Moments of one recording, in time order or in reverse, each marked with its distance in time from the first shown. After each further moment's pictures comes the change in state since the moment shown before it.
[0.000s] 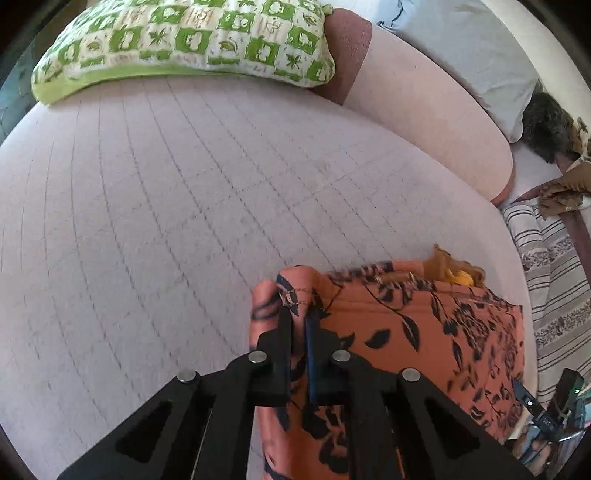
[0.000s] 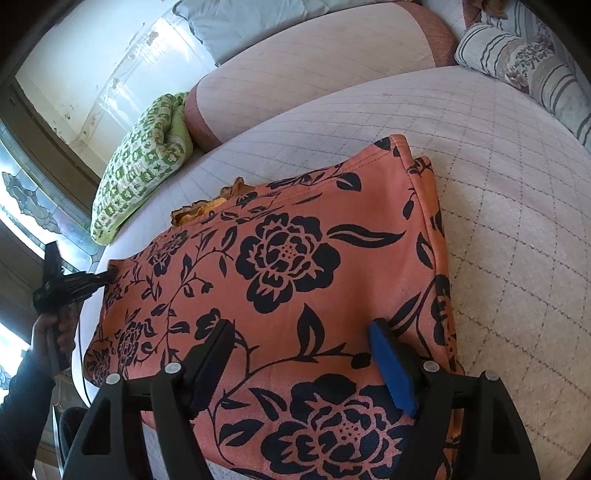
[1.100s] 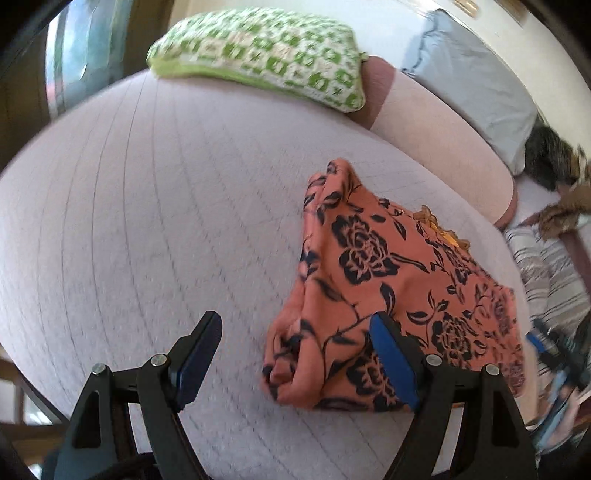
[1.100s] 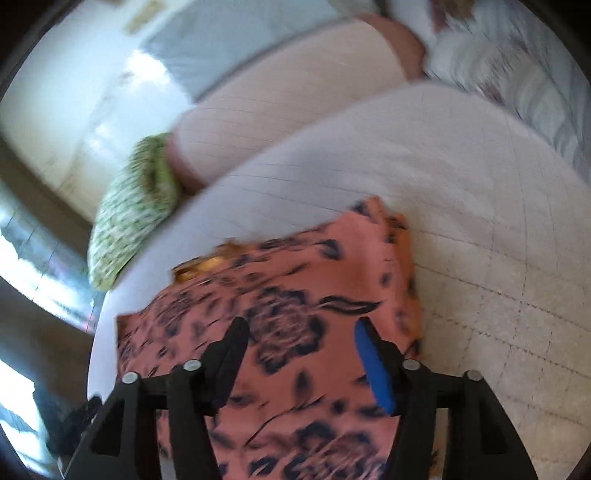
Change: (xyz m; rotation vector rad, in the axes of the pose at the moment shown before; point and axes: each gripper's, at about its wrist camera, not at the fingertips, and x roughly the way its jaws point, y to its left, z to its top) left arm -0.105 0.005 -0.160 -0.186 -0.148 0.062; right arm -0.039 0.005 0.033 0.071 -0.084 -0.002
